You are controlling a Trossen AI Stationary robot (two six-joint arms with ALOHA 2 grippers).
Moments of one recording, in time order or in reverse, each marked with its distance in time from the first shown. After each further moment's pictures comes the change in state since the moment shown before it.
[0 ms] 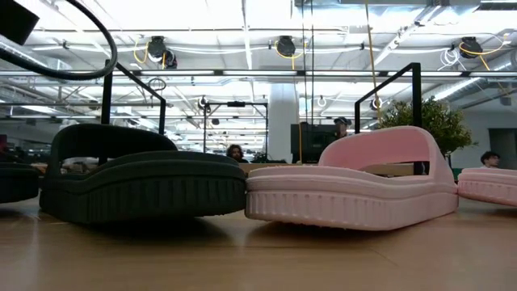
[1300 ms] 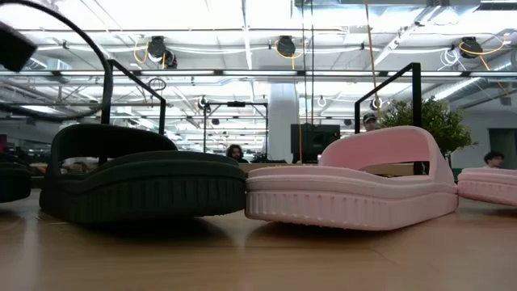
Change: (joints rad) left arm 0.022 0.073 -0.039 -0.011 0.048 -0.008; right arm 0.000 0.000 0.000 -0.001 -0.003 0.000
